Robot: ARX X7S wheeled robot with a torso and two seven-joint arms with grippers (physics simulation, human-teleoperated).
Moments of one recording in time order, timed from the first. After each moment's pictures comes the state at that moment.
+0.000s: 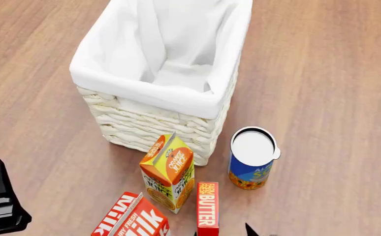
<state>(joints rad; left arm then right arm) -0.05 -0.32 0.04 0.40 -0.34 -0.19 -0.36 0.17 0.22 -0.39 0.06 0.20 0.20 0.20</state>
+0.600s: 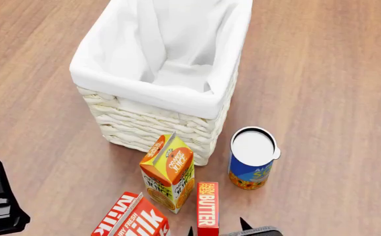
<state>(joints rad) -0.04 -0.33 0.05 0.44 -0.36 -0.20 -0.37 0.22 0.21 -0.41 0.11 0.22 0.20 0.19</state>
